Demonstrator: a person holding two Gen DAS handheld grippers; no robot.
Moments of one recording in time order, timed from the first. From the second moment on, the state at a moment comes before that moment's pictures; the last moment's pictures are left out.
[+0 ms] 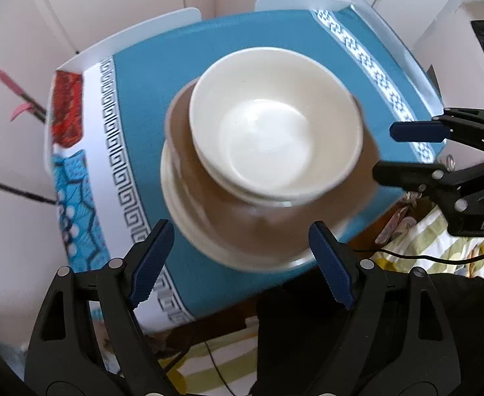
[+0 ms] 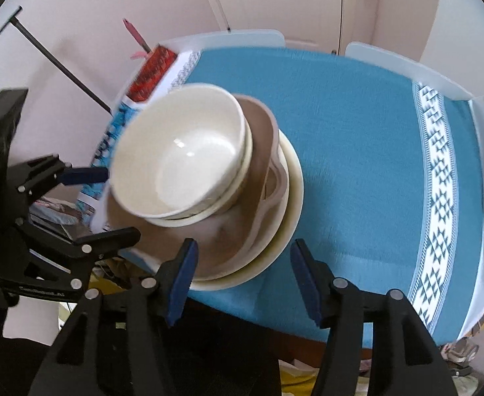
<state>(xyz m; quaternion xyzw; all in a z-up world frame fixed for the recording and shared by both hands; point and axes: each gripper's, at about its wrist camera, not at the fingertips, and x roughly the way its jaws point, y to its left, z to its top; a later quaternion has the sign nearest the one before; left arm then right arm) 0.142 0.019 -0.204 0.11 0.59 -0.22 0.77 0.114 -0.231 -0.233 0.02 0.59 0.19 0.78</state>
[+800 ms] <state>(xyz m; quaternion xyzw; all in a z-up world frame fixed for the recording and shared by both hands) 0.015 0.032 0.035 0.03 0.17 -0.06 0.98 0.002 -0.271 -0.006 0.03 0.23 0.03 0.97</state>
